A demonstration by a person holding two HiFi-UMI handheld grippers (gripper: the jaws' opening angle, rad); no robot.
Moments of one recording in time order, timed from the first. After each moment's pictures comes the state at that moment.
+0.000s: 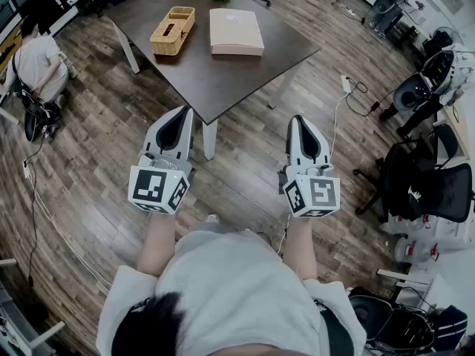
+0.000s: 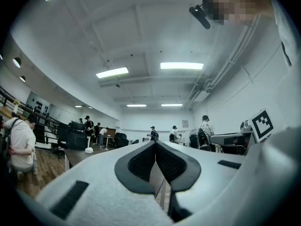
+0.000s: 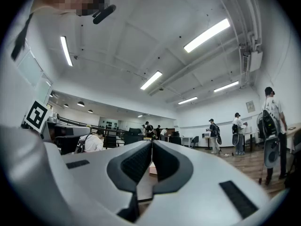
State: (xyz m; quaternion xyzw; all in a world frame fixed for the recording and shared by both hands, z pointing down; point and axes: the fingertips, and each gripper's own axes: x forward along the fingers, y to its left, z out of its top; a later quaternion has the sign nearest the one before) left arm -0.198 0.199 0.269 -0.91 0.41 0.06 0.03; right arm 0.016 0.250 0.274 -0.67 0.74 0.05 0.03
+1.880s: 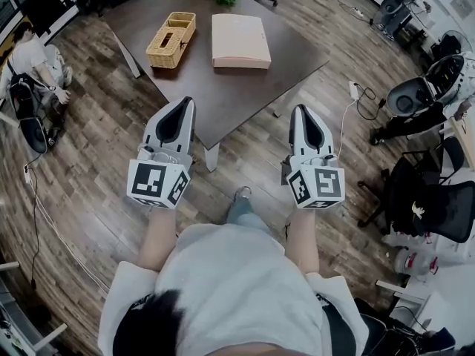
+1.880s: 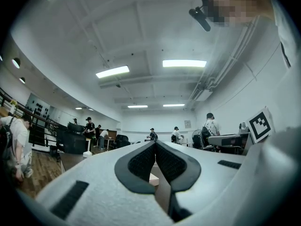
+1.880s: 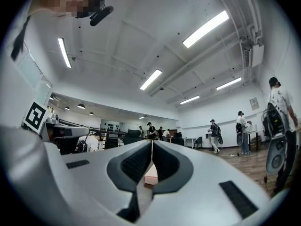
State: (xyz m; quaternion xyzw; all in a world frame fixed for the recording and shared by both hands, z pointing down) left arm -0.165 0.075 0.266 -0.90 0.42 0.07 0.04; right arm 0.051 0.114 0.273 -0.65 0.75 0.05 0.05
